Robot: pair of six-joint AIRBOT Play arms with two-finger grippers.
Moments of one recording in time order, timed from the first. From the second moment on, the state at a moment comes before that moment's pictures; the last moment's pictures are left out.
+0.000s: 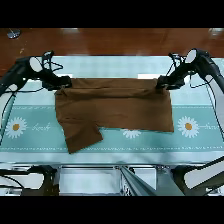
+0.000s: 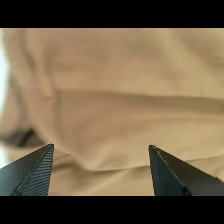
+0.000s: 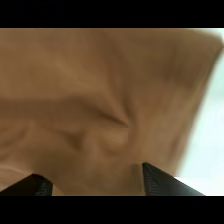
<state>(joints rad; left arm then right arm) -0.03 -1.57 1.34 1.39 -1.06 -1.61 -0.04 -1.76 1.57 -1.40 1.30 1.51</state>
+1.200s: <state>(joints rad) 0.32 -1.13 0.43 0.67 -1.07 -1.12 -0.39 -0.93 0.65 -0.99 1.00 1.51</state>
